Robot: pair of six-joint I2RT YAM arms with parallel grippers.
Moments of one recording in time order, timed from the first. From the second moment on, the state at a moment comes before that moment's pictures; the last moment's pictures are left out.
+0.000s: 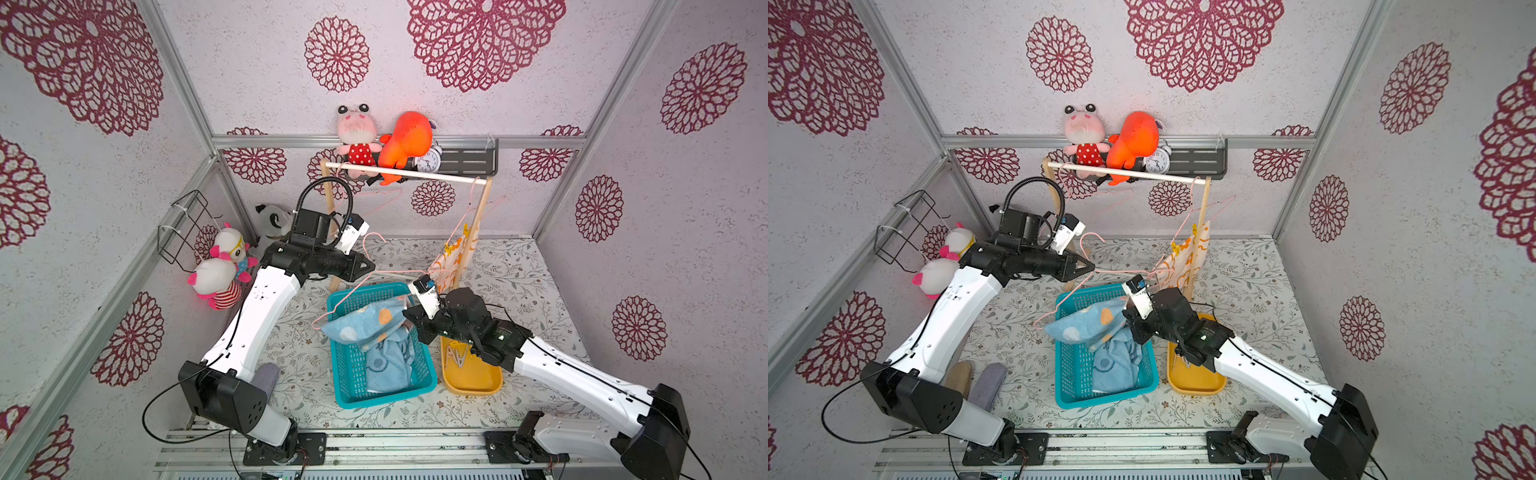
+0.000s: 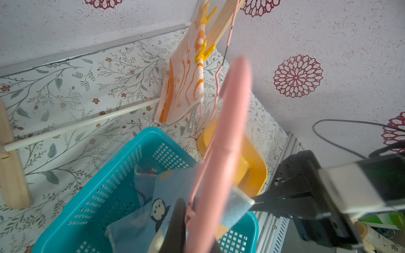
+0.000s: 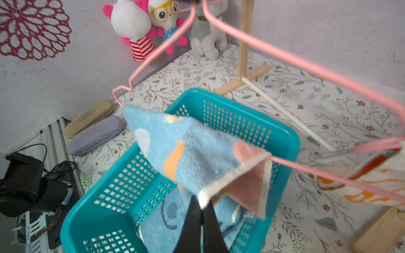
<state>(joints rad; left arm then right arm) -0.31 1.55 1.67 -0.90 0.61 0.02 0.88 1.19 1.00 -0.25 -0.08 0.13</state>
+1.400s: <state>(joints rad) -0.31 1.60 1.65 -0.90 0.48 0.04 1.02 1.38 1.86 -0.71 -0.02 -0.21</state>
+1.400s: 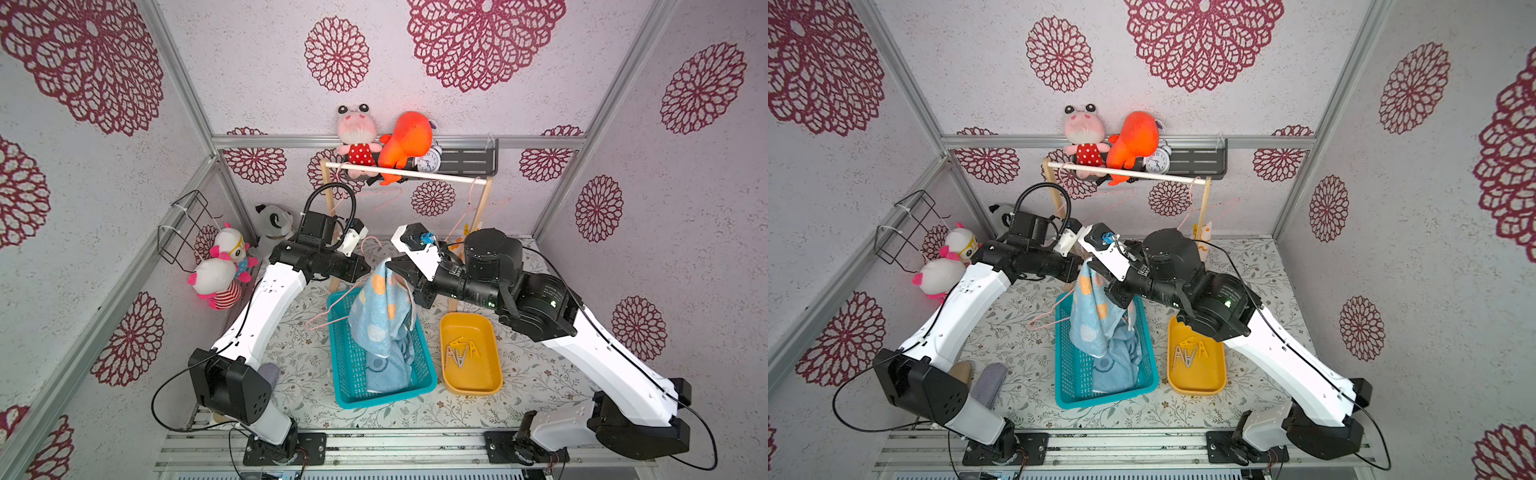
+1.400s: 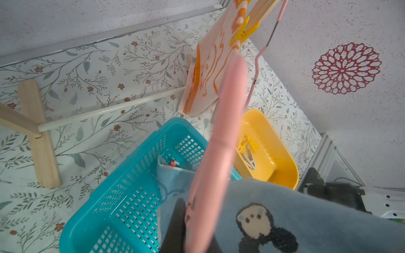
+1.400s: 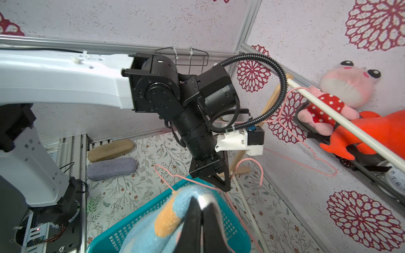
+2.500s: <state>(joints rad) -0.31 1.60 1.65 -0.91 0.43 0.05 1.04 1.27 1.34 -0.57 0.00 -0.10</state>
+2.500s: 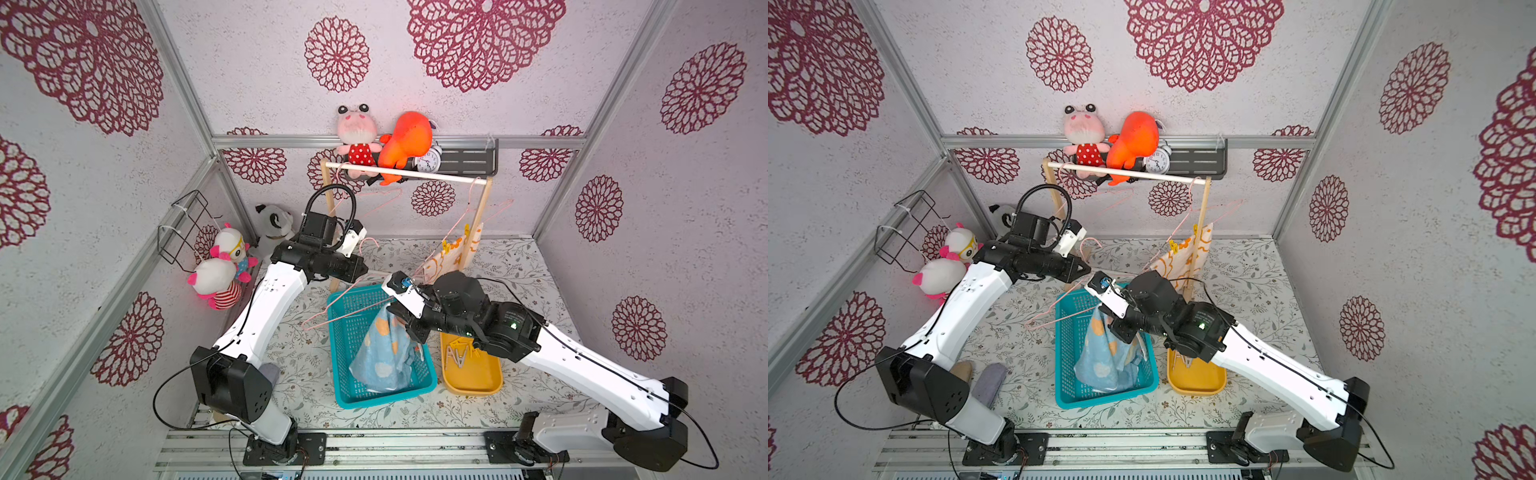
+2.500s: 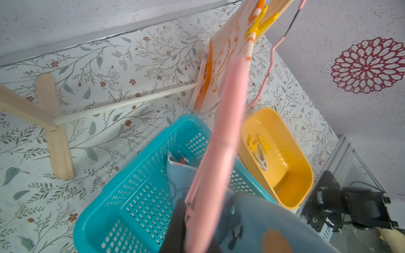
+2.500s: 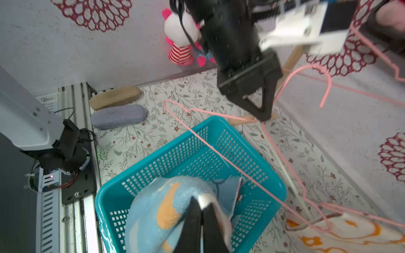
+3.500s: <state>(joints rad) -0.31 1.50 1.65 -0.94 0.38 0.06 1.00 1.58 0.90 -0.14 -0.15 0.05</state>
